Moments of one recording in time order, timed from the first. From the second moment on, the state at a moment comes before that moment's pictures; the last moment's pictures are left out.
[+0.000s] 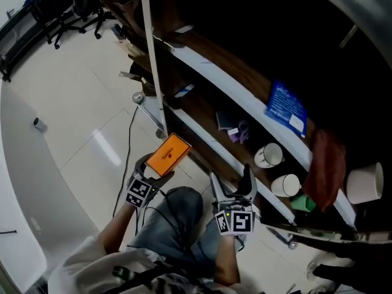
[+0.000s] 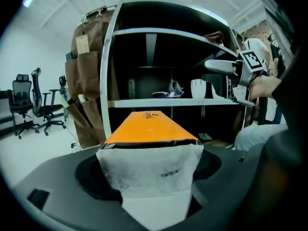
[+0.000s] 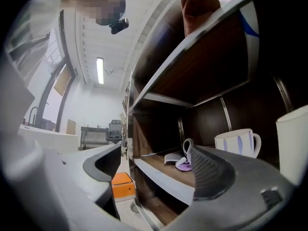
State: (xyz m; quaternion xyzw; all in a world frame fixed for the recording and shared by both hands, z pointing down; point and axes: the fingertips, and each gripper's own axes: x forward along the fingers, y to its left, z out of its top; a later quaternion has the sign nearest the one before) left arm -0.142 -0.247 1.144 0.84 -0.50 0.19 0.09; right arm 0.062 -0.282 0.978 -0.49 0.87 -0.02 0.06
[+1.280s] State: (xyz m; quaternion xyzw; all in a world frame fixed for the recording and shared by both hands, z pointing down) left arm -0.034 -0.452 1.353 0.82 -0.49 0.23 0.19; right arm 0.083 -0.284 0.951 -0.51 0.86 -0.05 0.10
